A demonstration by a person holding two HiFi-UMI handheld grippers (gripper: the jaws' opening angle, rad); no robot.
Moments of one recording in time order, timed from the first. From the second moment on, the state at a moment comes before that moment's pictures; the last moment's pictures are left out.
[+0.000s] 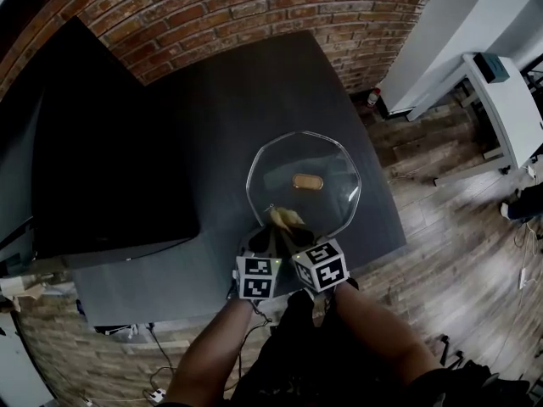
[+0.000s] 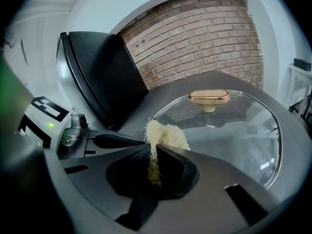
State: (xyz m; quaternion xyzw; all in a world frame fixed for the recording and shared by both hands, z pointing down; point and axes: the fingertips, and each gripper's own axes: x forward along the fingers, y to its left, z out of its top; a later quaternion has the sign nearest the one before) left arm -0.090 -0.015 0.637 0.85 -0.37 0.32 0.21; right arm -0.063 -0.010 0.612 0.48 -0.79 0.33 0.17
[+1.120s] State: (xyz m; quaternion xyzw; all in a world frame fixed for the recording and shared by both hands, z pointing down) left arm -0.089 -0.017 0.634 0.82 -0.41 0.32 0.22; right arm 0.027 -0.002 0.606 0.42 -0.81 0.33 0.22
